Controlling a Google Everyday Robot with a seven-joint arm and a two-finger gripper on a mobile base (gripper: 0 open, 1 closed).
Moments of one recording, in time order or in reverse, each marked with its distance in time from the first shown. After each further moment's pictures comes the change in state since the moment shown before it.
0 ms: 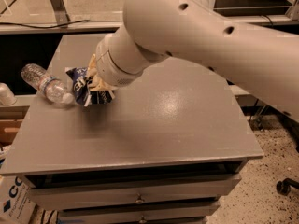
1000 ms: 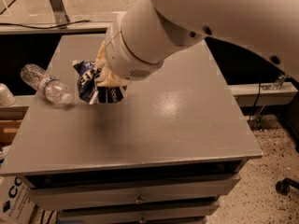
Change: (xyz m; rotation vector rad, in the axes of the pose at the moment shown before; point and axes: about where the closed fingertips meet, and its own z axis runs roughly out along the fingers) arm -0.019 0.016 -0.079 0.001 0.046 0.083
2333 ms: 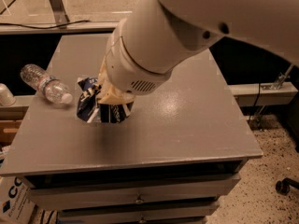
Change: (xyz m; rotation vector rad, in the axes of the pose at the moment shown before) arm -0.011 0.042 -0.025 -0.099 0.033 0.115
